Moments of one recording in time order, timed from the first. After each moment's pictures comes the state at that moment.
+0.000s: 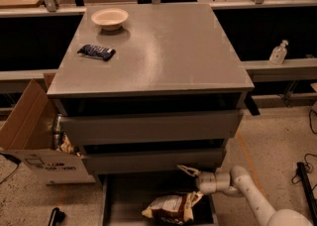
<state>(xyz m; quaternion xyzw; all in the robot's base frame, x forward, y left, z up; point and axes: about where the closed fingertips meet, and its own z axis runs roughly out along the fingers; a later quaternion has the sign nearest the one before) 0.534 -0.103 0.331 -0.60 0.38 0.38 0.60</state>
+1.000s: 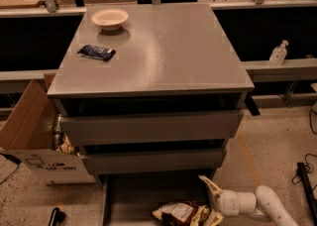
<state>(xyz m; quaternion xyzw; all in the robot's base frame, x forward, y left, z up) 0.447 -0.162 0.361 -0.63 0.34 0.29 0.63</state>
